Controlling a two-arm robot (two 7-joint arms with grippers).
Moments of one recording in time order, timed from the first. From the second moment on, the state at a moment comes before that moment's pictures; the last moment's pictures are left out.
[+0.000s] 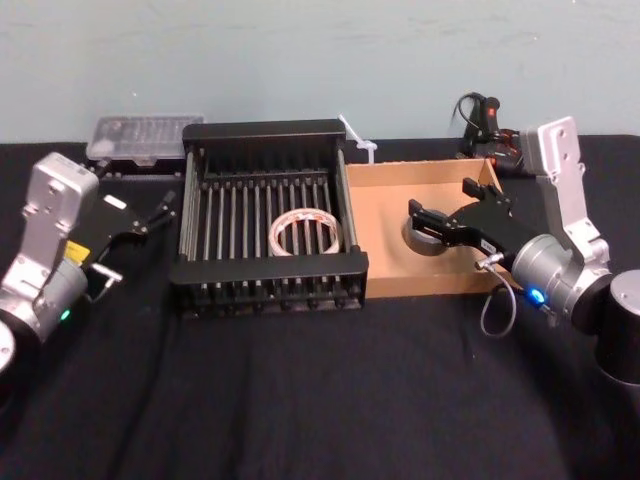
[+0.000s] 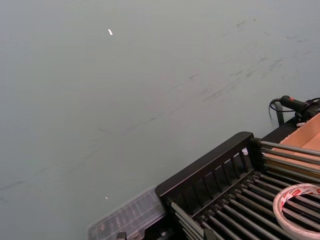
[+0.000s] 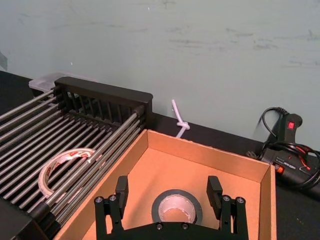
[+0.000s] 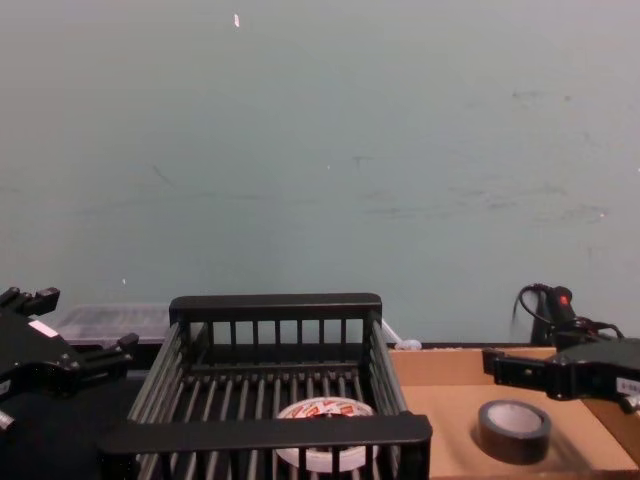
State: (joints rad) left arm -0.20 0.60 0.45 -1.41 -0.25 -0.12 0.03; right arm 0.22 0.31 -0.28 -1.42 0.28 0.20 0.27
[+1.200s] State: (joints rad) left arm -0.20 0.60 0.45 -1.41 -0.25 -0.12 0.03; right arm 0.01 0.23 -0.21 -1.54 0.13 -0.01 0.15
